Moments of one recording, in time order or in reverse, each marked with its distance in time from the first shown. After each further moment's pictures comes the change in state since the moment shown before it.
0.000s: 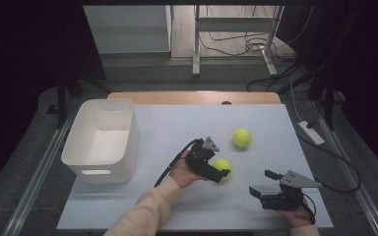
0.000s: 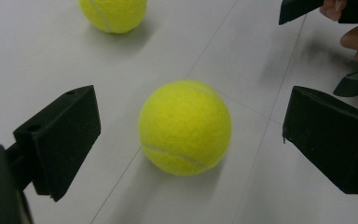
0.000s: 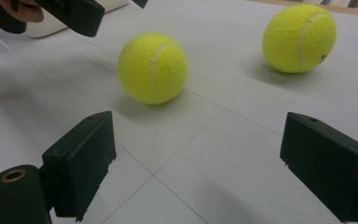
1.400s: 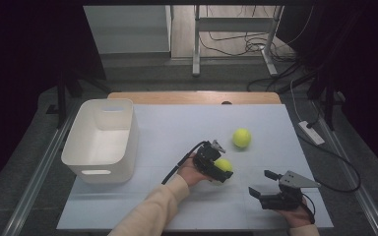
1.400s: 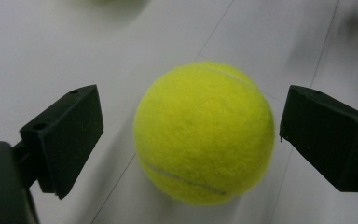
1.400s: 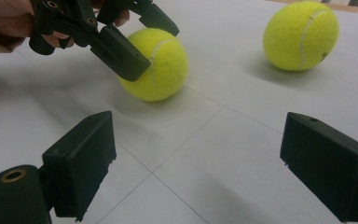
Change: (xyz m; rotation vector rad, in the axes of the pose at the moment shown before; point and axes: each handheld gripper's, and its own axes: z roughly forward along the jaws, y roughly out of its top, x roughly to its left) left arm 0.011 -0.003 0.041 0.096 -0.027 -0.029; right arm 0.000 -0.001 0.002 0.013 -0.004 -0.010
